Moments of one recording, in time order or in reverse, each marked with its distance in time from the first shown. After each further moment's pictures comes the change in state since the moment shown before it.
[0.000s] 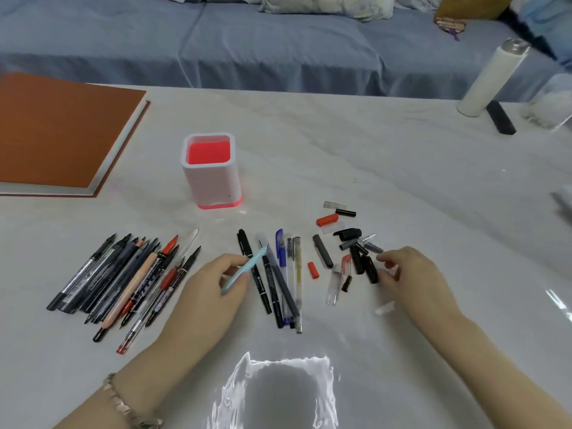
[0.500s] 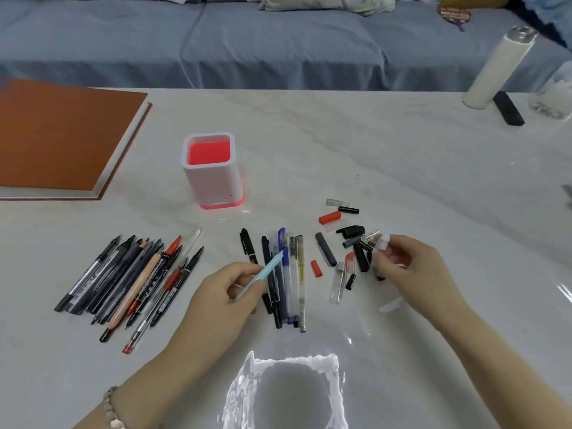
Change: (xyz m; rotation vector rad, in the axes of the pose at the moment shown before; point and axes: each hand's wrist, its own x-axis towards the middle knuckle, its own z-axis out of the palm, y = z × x) left_hand -0.012 0.018 0.002 -0.217 -0.079 -0.101; right_hand -0.008 -0.023 -0.014 0.624 0.022 0.065
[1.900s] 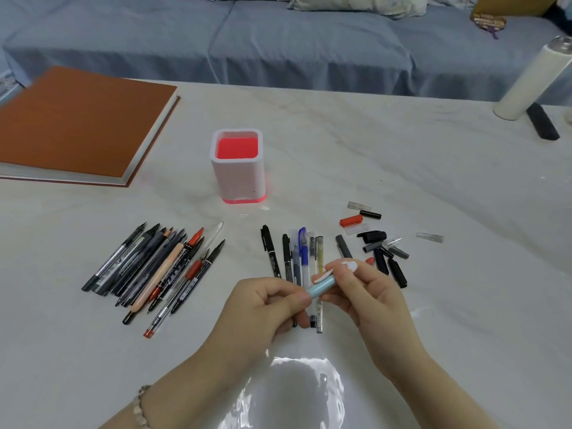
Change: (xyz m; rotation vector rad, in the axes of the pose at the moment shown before) left_hand -0.020 0.026 0.007 -0.392 -0.093 -0.184; right_hand -0.046 -0.039 0.063 0.752 -0.275 0.049
